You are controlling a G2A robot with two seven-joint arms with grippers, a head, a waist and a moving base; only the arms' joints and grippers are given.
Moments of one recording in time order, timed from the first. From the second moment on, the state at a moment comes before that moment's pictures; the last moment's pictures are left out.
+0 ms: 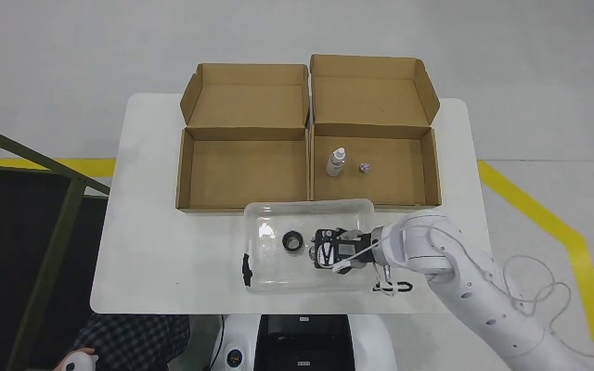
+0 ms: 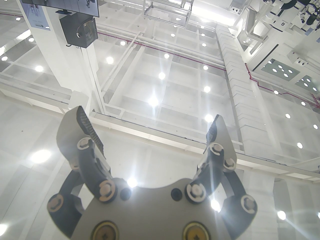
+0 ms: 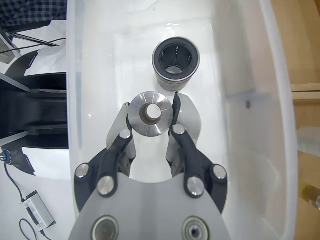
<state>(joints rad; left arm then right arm) -0.11 -0.30 -0.54 -1.19 3.07 0.29 0.07 -1.06 -0.99 0.95 -1.86 -0.92 -0.87 0.81</state>
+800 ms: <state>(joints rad) -0.11 -0.30 -0.54 -1.19 3.07 0.29 0.07 -1.12 -0.97 1.14 -1.98 -0.90 -0.82 0.42</state>
